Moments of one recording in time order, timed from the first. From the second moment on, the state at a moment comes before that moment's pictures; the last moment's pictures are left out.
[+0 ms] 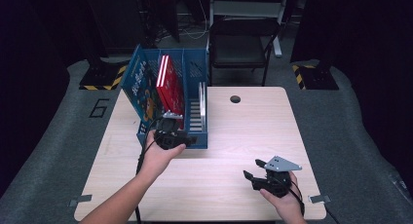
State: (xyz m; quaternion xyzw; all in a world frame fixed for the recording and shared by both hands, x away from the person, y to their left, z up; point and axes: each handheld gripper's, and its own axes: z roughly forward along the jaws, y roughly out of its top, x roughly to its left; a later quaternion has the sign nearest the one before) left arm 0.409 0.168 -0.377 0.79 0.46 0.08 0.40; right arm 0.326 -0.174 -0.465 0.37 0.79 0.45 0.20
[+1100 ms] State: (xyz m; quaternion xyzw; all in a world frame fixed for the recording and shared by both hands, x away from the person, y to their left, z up) left arm 0.362 0.186 -0.456 0.80 0.45 0.08 0.39; right arm 0.325 -0.174 -0.465 0.37 0.79 0.45 0.20
